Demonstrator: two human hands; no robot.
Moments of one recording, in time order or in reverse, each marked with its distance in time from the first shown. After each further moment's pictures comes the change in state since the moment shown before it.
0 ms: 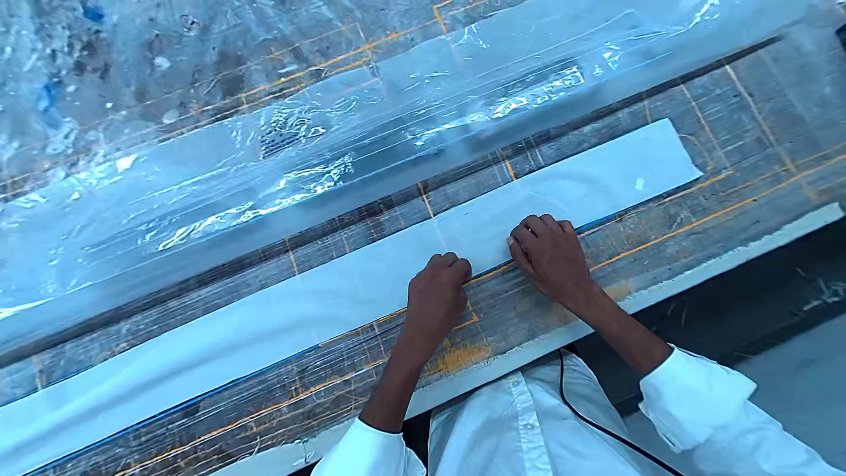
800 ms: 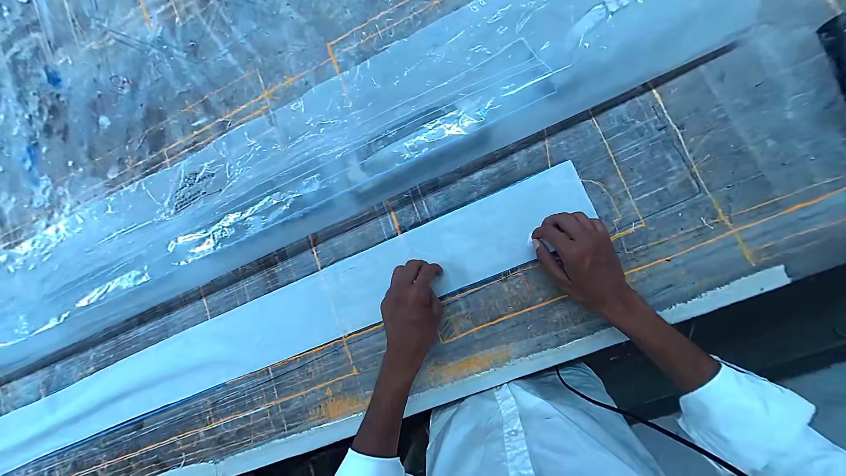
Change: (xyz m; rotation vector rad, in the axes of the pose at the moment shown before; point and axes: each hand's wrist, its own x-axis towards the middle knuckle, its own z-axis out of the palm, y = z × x) left_hand 0.103 0.143 0.077 0.137 0.204 -0.137; right_hand -0.019 0.242 -0.071 0.163 0.077 -0.083
